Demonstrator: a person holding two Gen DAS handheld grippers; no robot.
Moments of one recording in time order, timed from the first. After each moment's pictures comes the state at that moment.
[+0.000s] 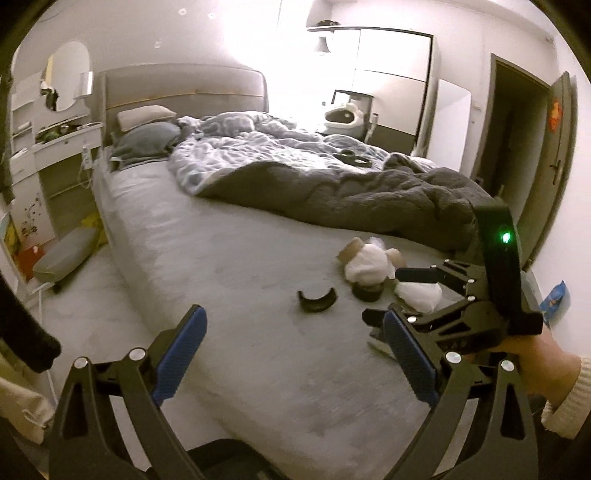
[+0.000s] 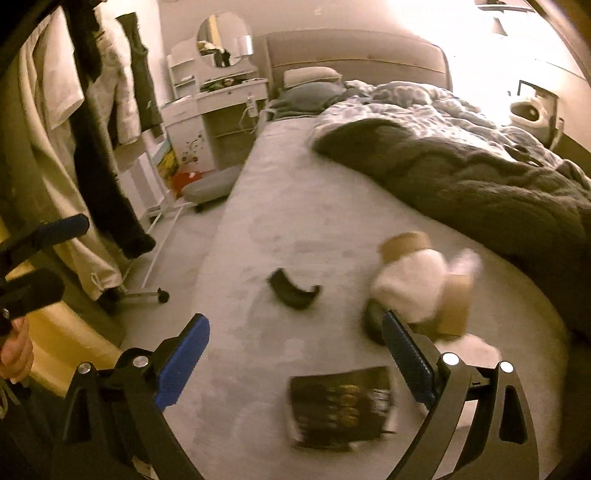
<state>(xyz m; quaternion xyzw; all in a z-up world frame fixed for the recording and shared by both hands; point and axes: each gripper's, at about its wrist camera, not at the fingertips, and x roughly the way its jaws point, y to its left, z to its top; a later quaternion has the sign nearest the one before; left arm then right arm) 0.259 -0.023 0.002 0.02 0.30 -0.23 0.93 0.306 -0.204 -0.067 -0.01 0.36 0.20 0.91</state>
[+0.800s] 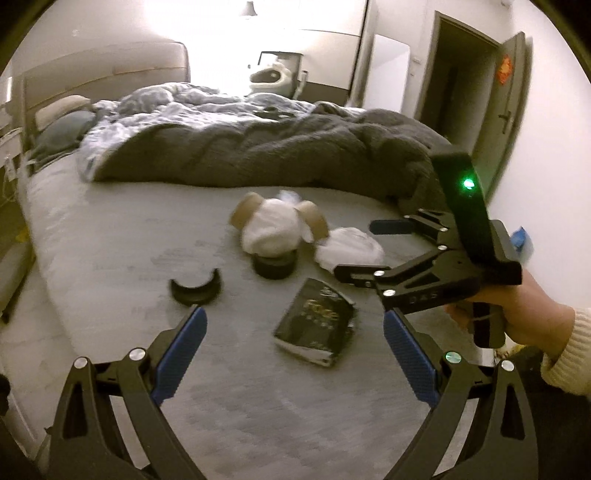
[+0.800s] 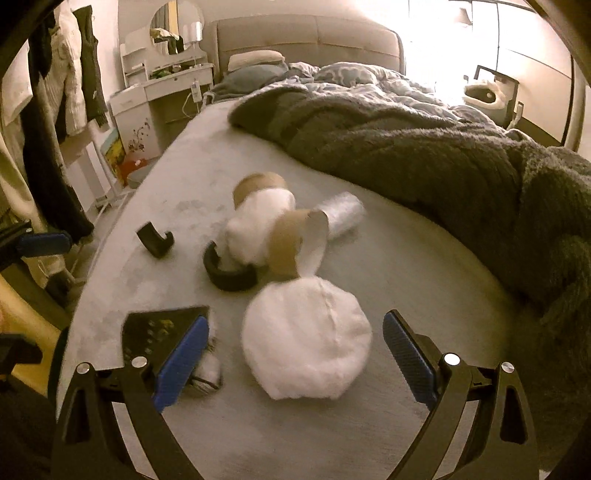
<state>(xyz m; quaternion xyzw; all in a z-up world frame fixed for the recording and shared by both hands) 0.283 -0.127 -0.050 0.07 0.35 -0.36 0.86 0.309 -0.301 -0.107 -0.04 0.40 0.11 0.91</state>
